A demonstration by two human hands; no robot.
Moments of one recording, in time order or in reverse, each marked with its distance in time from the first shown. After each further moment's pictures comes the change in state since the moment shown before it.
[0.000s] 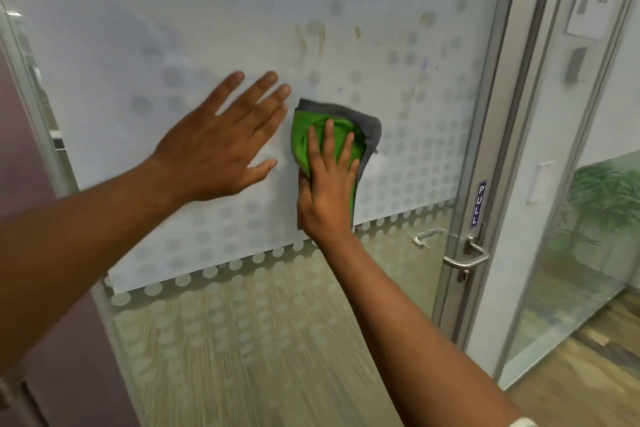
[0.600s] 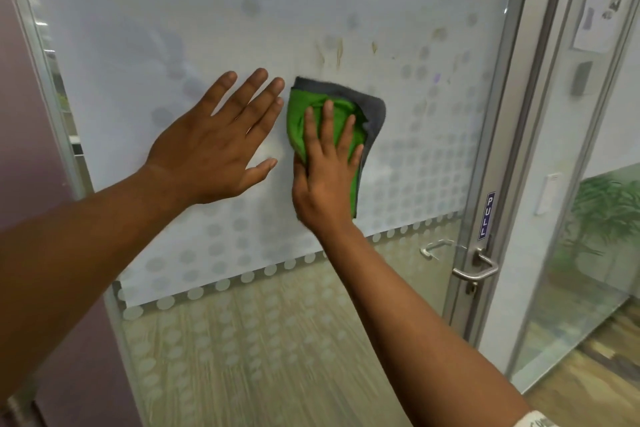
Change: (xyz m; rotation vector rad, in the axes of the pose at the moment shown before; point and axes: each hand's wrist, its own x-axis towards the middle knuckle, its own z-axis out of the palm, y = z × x) left_hand -0.010 -0.024 0.007 -0.005 -0.077 -0.062; right_hand 0.031 -0.035 0.005 -0.083 0.055 -0.060
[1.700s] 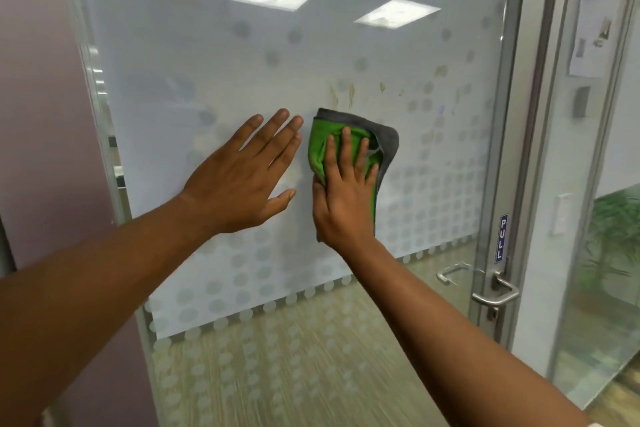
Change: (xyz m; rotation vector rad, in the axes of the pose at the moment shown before) left_hand 0.002 -0.007 -0.006 -0.047 -0.003 0.003; right_hand 0.014 -0.003 -0.007 -0.129 -0.043 -0.017
